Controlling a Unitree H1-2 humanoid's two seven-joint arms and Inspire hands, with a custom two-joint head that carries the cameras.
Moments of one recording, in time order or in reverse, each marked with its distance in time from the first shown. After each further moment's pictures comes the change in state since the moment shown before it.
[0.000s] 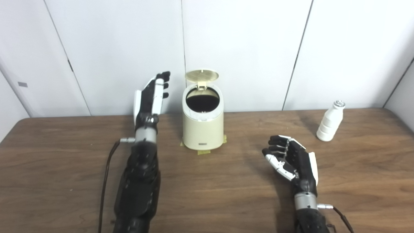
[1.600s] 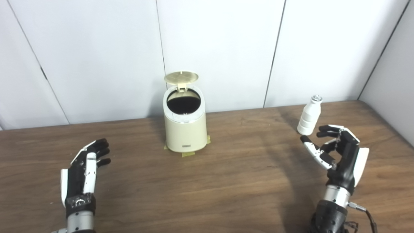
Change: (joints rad) left arm 0.430 0.092 0.052 -0.268 -0.116 -0.042 -0.035; right arm 0.027 -0.036 -0.216 -0.118 -0.214 -0.015 -0.342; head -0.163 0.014
